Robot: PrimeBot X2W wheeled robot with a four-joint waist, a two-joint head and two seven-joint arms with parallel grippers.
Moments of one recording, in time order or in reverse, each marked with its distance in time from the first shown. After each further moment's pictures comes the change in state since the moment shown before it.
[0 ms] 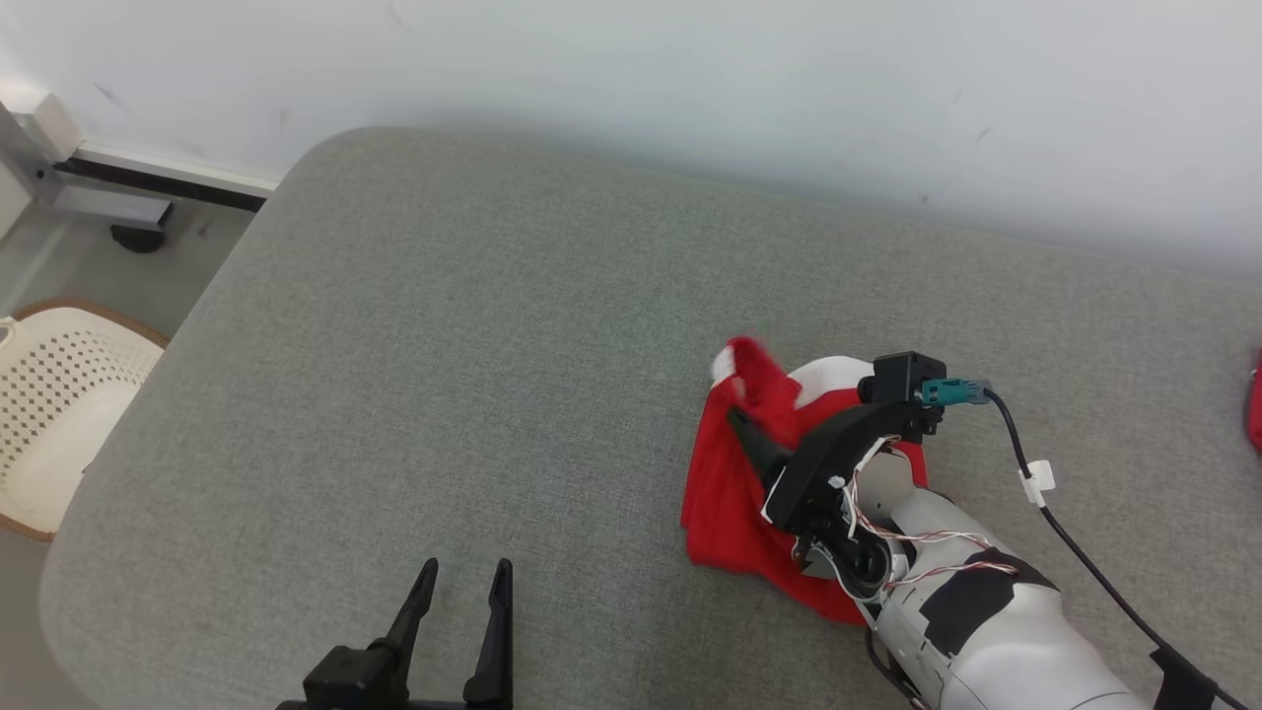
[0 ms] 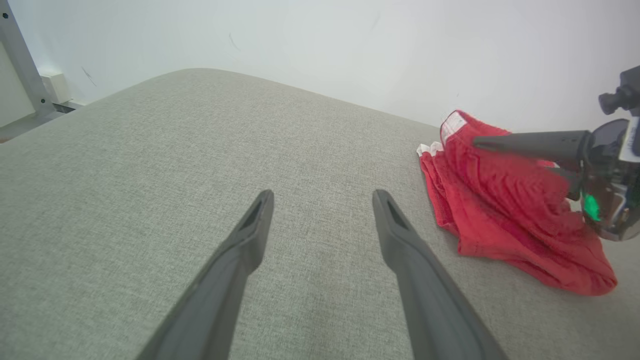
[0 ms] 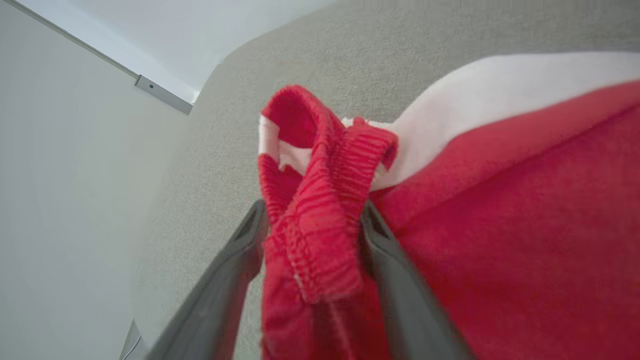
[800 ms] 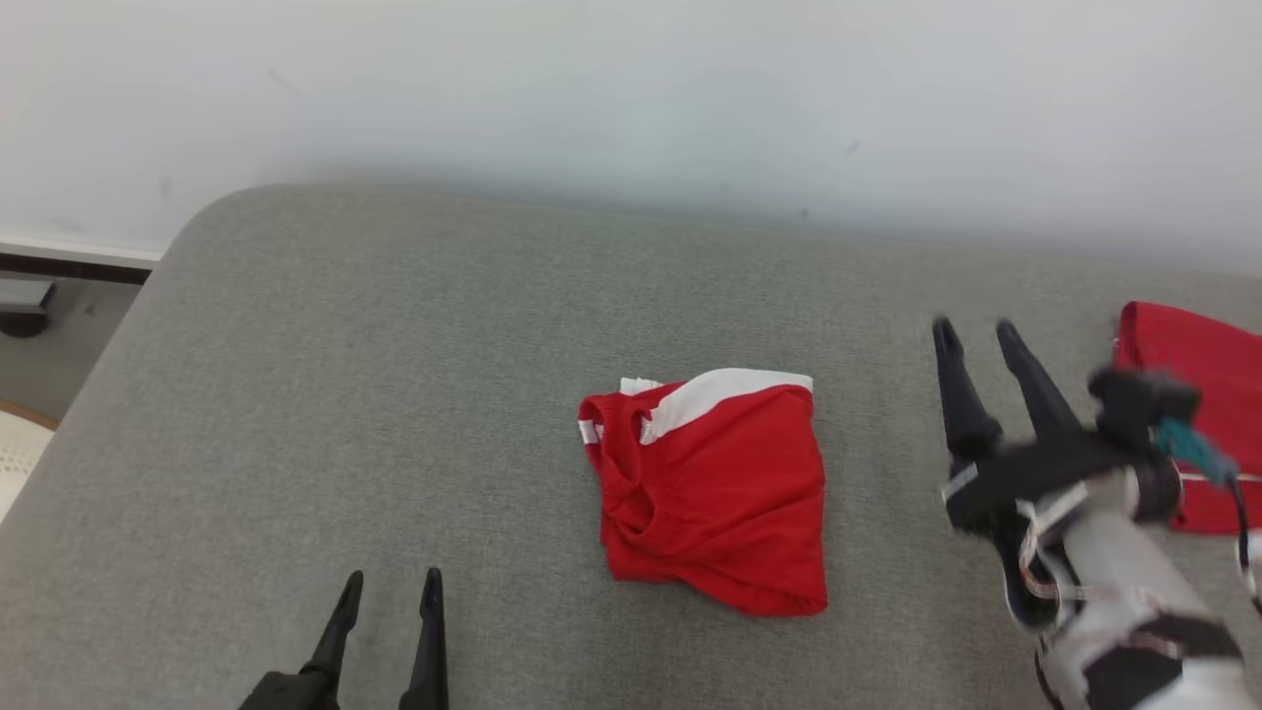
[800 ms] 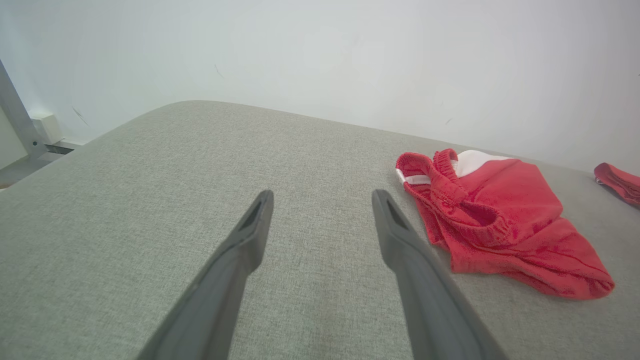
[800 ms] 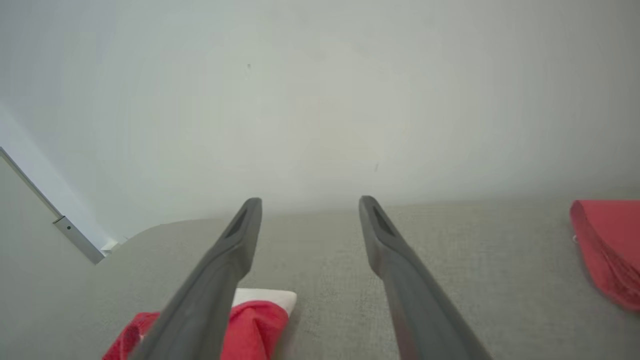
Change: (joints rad) left arm 0.066 0.000 0.131 -0.065 0.096 -0.018 0.000; right arm 0.199 -0.226 -0.262 -0.386 -0.361 0.000 -0.331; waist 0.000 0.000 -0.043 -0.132
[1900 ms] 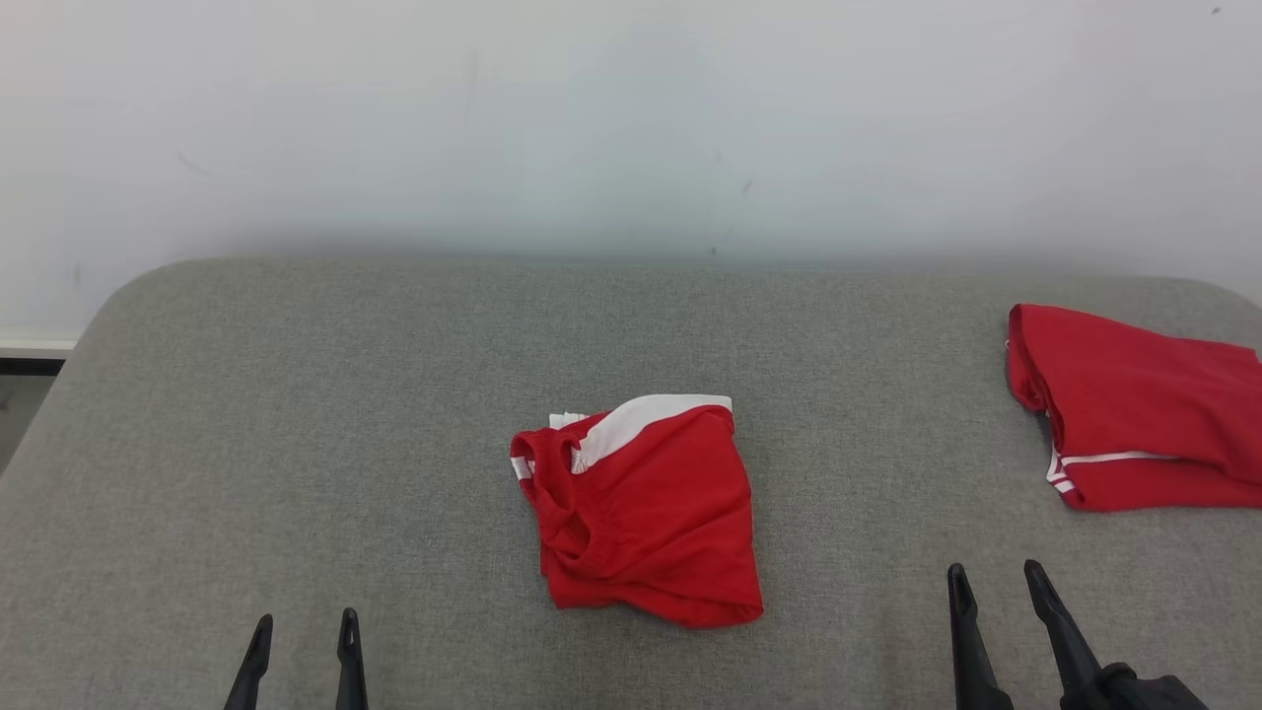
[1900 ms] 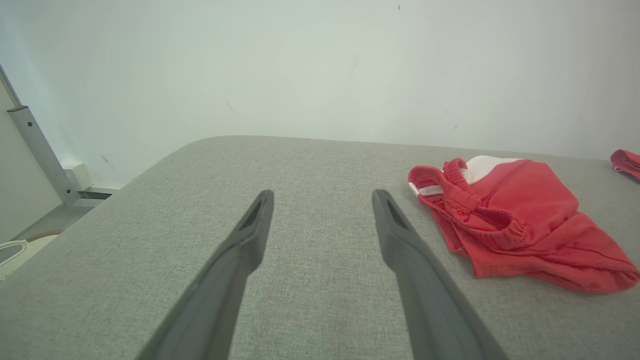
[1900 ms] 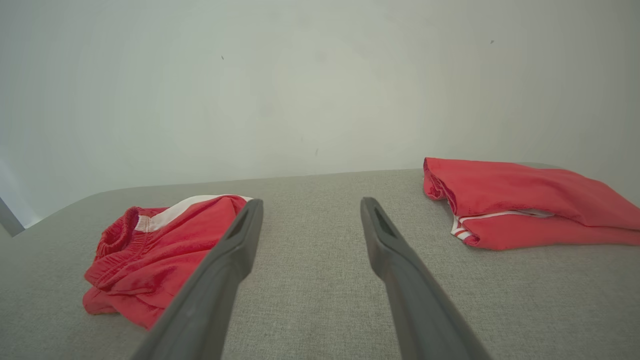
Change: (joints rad) left arm 0.104 0.001 0.165 -0.091 0.132 -0.017 0.000; right arm 0.730 0.230 -0.347 -0.630 -0.551 0.001 0.000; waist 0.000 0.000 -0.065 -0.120
